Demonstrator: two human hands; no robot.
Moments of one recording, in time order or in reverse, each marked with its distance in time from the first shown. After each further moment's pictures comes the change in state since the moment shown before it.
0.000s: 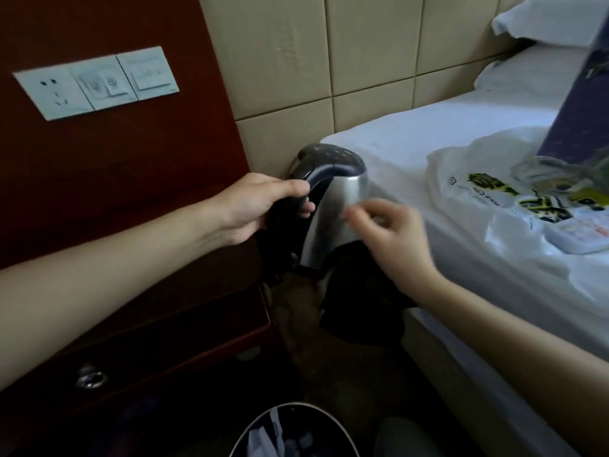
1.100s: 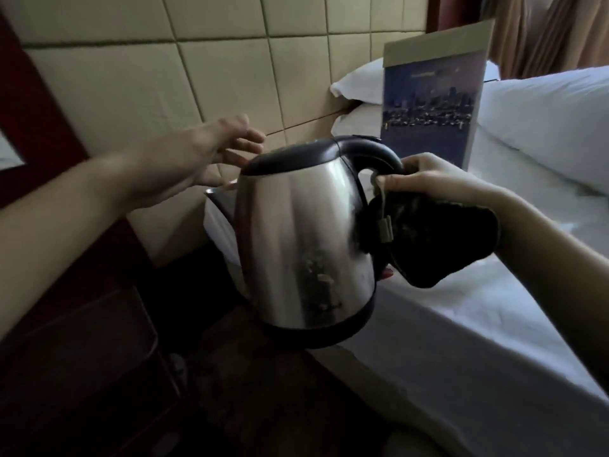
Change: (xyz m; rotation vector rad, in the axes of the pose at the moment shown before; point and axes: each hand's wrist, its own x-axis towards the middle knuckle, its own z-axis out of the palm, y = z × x) left_hand 0.018 0.112 0.053 0.420 -0.393 0.430; right_hand 0.017 -0.055 -0.210 -0.245 -0.116 0.338
